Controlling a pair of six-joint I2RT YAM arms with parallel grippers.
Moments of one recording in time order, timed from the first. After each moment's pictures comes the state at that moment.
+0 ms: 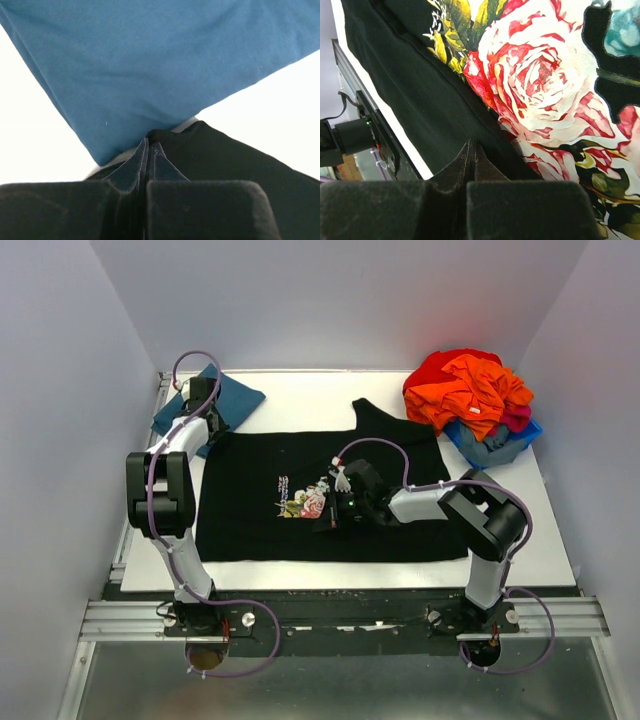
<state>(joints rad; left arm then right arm) 0.02 1.94 1.41 -0.32 -0.21 -0.48 0.77 1.87 0.86 0.27 -0.50 0.72</state>
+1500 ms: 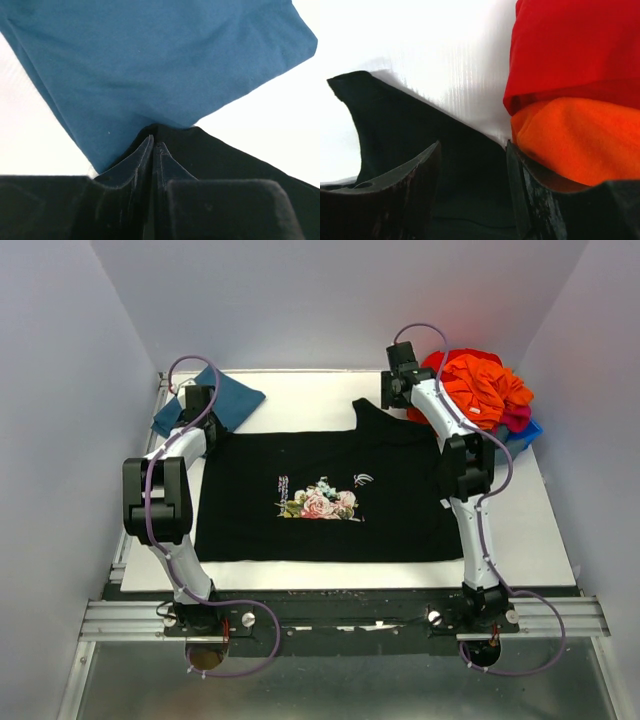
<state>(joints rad) 0.03 1.85 1.25 -0.11 -0.20 -0.47 0.28 2.45 2.29 -0.73 0.26 0.18</state>
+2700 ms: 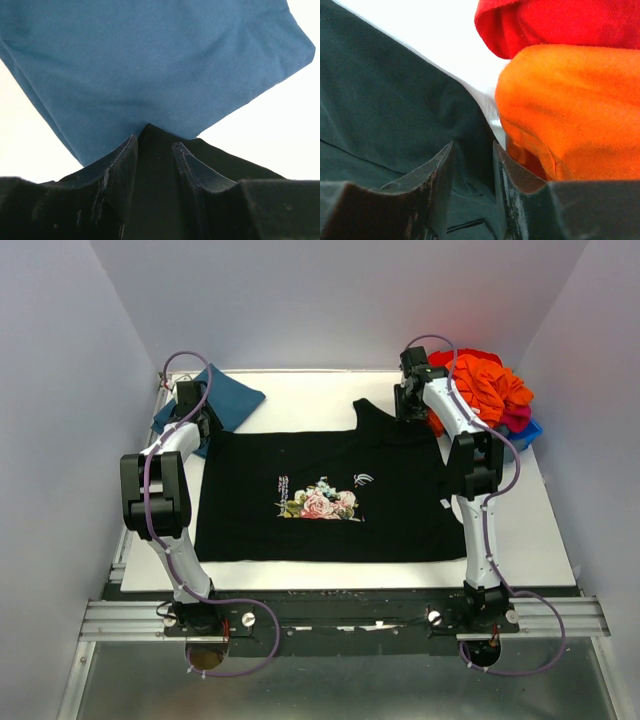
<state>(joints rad) 0.09 1.90 1.32 -0.14 -0.12 -0.43 0.22 2.46 2.28 -0.93 0.09 0.13</state>
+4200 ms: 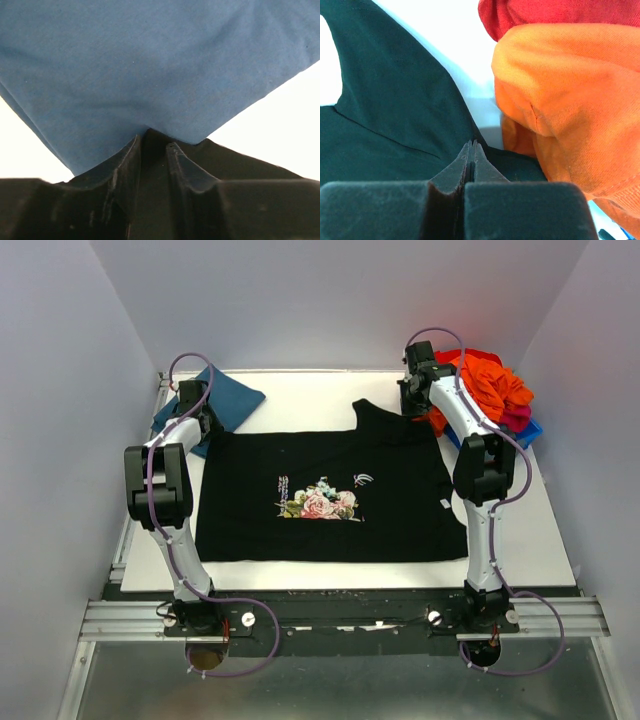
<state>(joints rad) 0.09 1.99 1.41 -0.22 -0.07 -0.40 0.22 2.32 2.16 -0.88 0.09 0.10</state>
